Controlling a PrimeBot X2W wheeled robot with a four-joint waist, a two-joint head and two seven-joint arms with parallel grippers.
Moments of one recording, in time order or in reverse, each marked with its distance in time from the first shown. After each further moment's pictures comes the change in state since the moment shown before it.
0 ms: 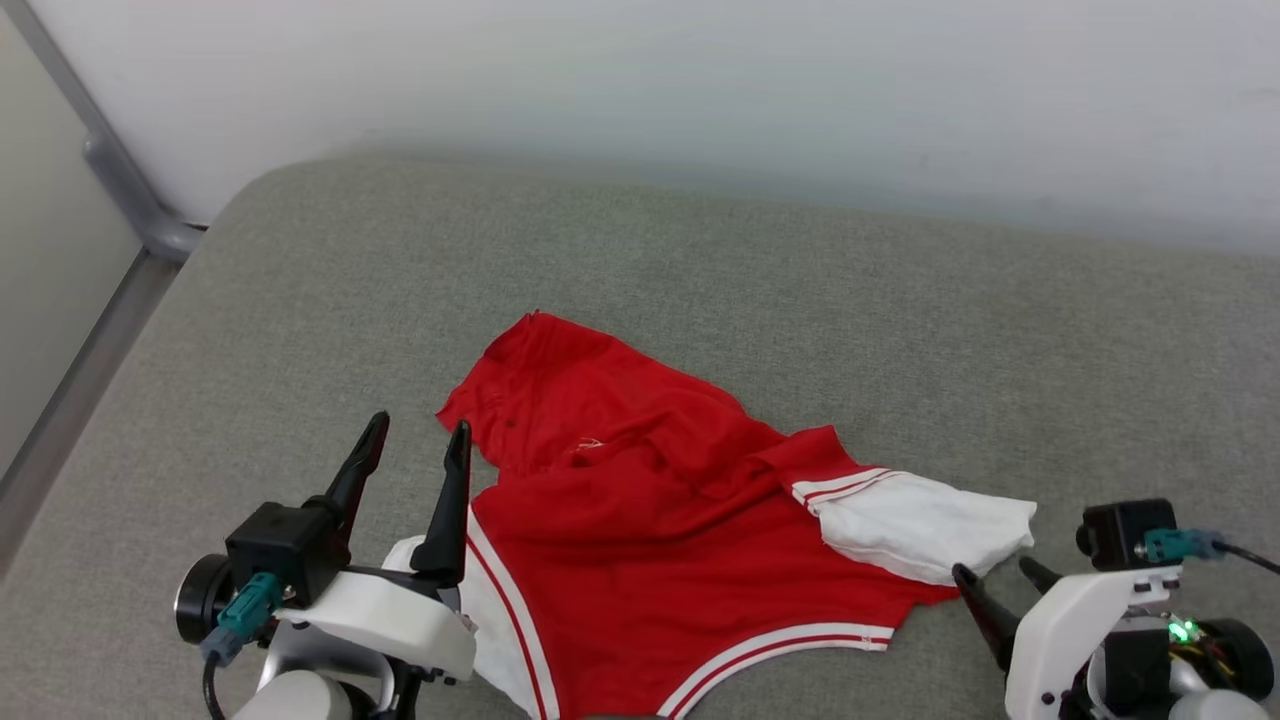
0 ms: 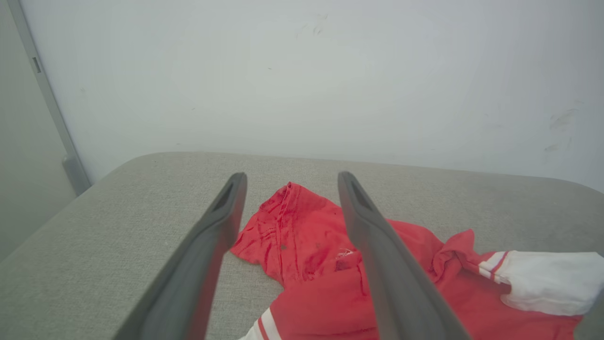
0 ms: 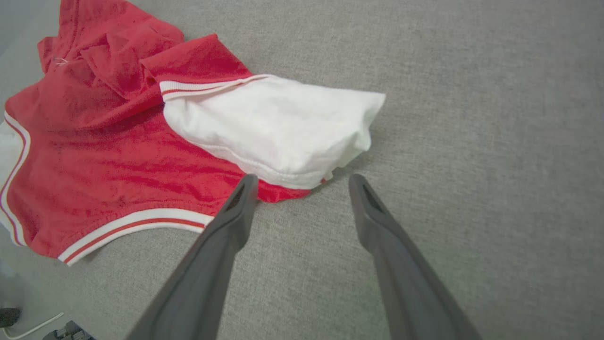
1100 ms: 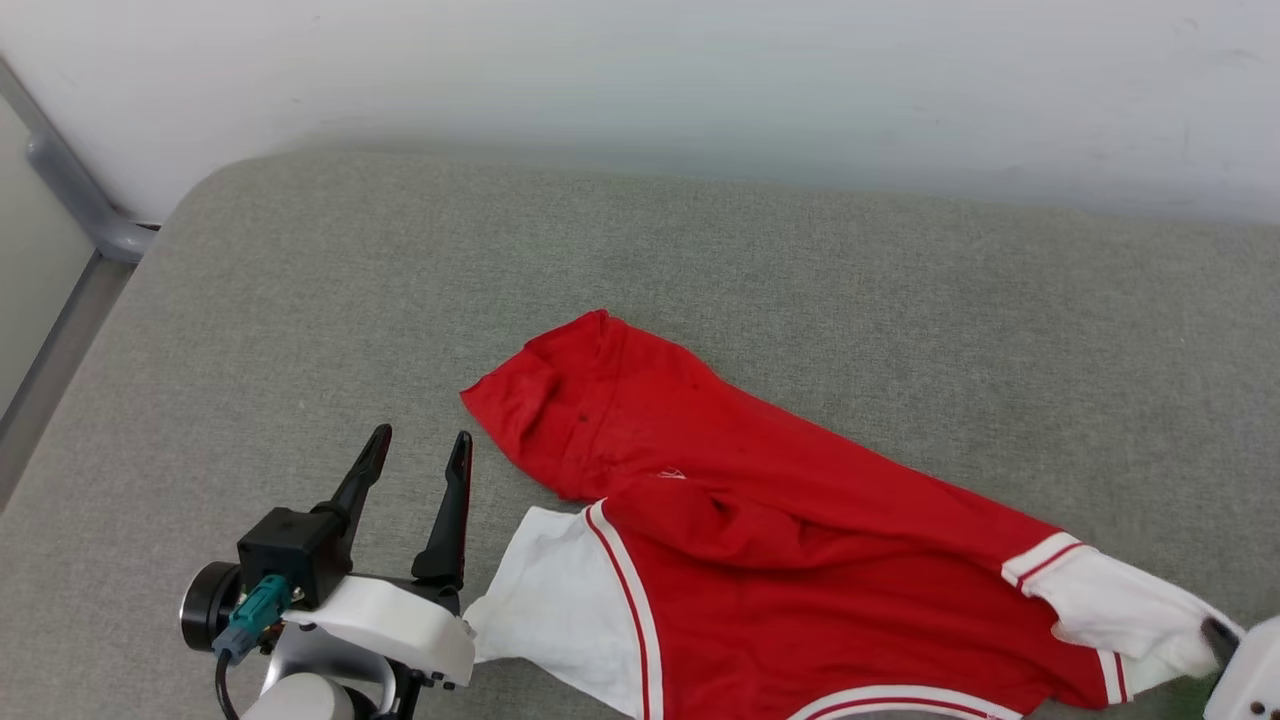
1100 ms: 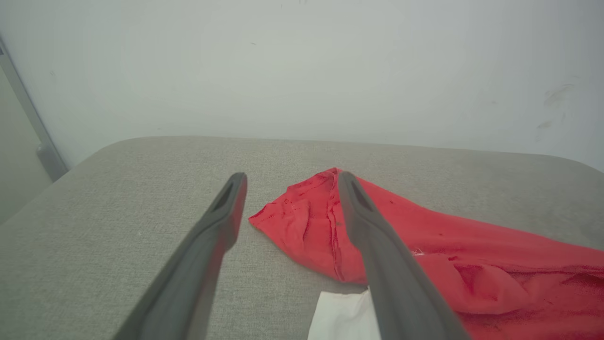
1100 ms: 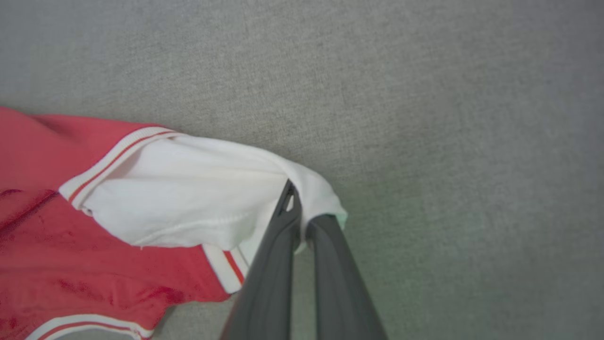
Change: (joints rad) left arm 0.003 -0.043 0.023 0.064 0.040 -0.041 -0.002; right arm -0.060 0.012 -0.420 0.059 -0.016 0.000 0.165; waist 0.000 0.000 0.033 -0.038
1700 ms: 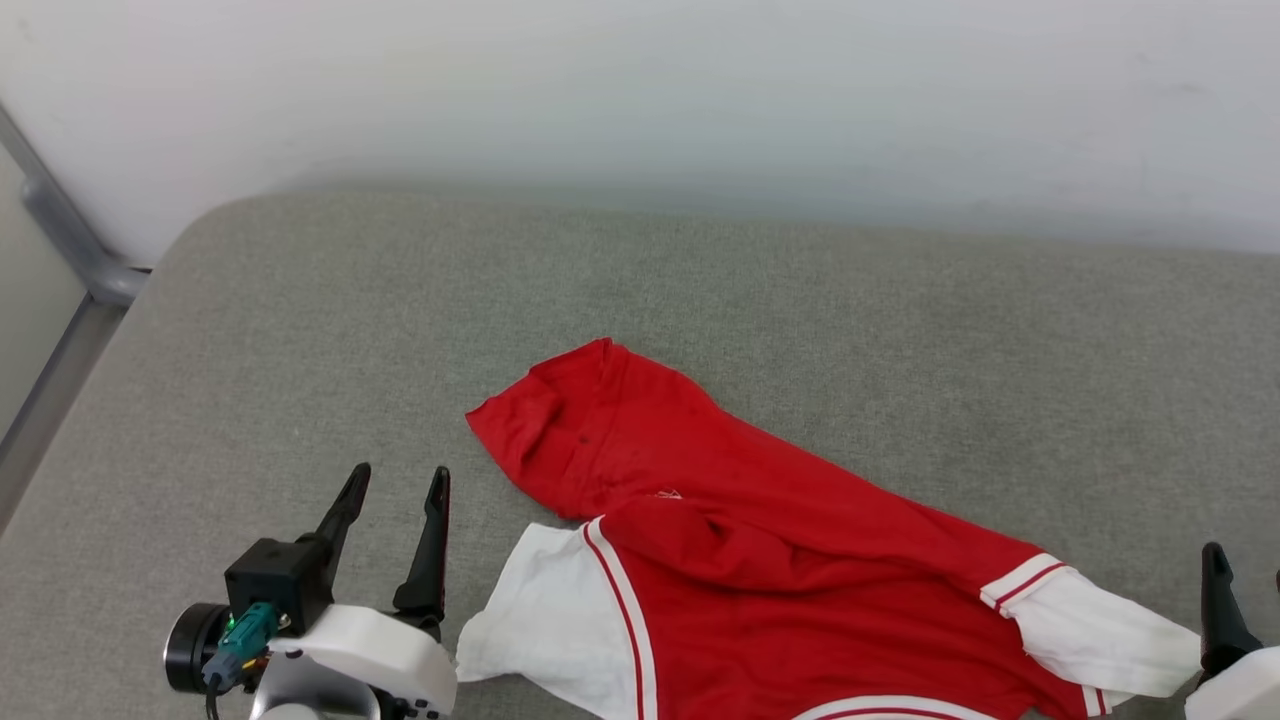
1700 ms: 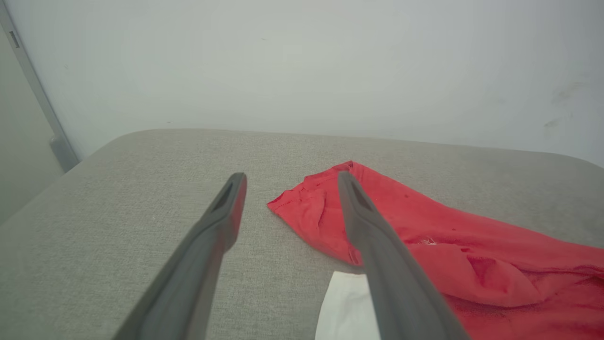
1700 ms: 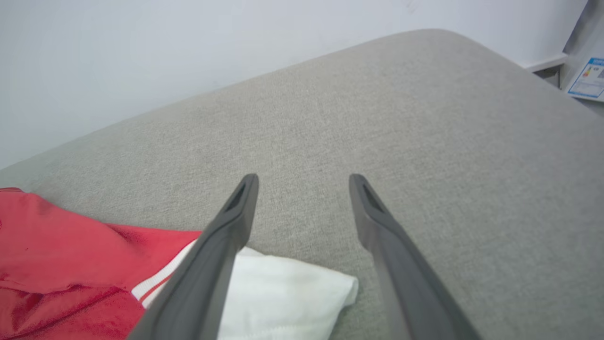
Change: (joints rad) left arm 0.045 0.011 0.012 0.021 -0.016 0.023 0.002; right arm 0.067 0.035 0.016 0.057 0.035 0.000 -0.538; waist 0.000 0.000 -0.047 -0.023
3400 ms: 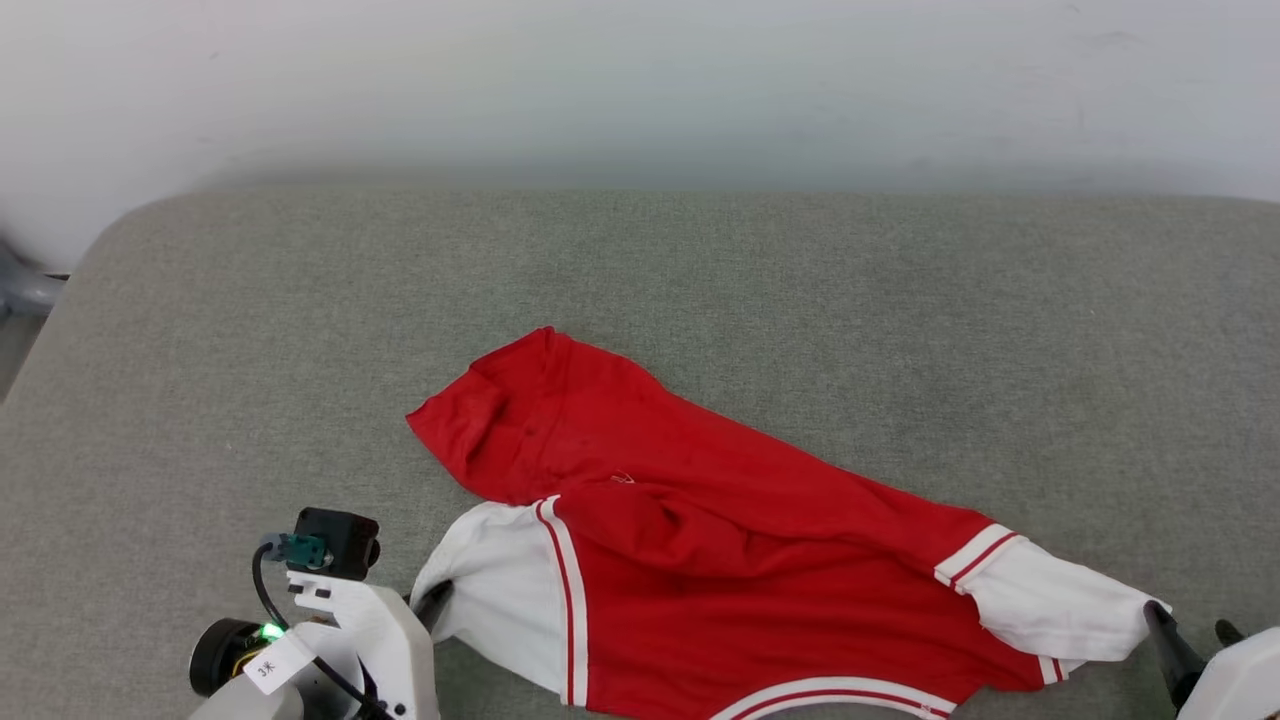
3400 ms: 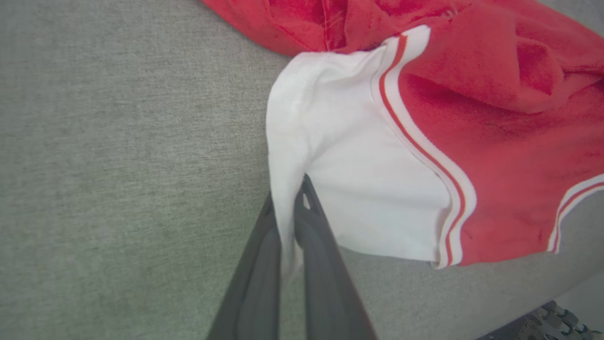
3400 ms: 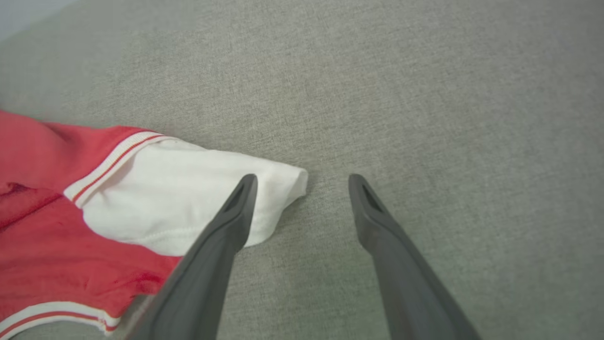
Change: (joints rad) left arm -0.110 0.081 -0.124 0.206 -0.221 -0.205 0.516; right arm 0.059 -0.036 0.081 -0.075 0.012 0.000 0.281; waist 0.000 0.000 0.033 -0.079
